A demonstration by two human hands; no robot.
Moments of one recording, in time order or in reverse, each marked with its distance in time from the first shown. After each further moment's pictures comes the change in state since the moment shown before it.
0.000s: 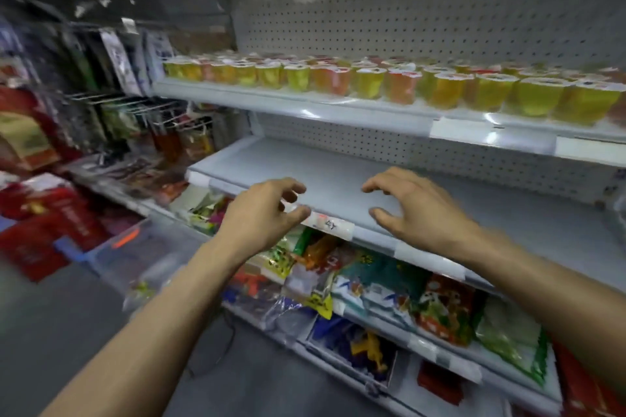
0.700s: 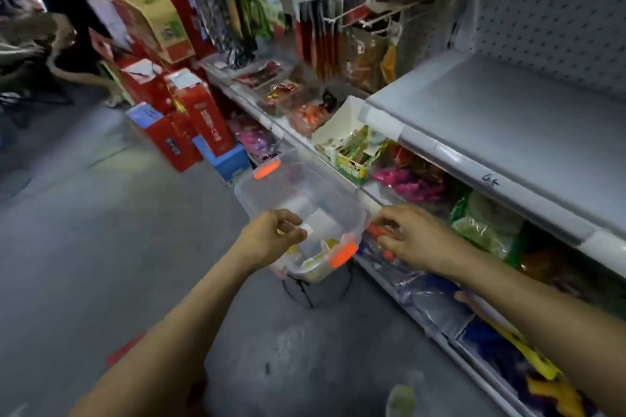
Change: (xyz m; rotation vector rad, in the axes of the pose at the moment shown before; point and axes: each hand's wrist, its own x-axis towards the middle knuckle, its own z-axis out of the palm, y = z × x) left_hand -0.010 -0.498 -0.024 -0.248 -0.231 -0.727; right_hand 0.296 -0.212 0.385 0.278 -0.561 -0.100
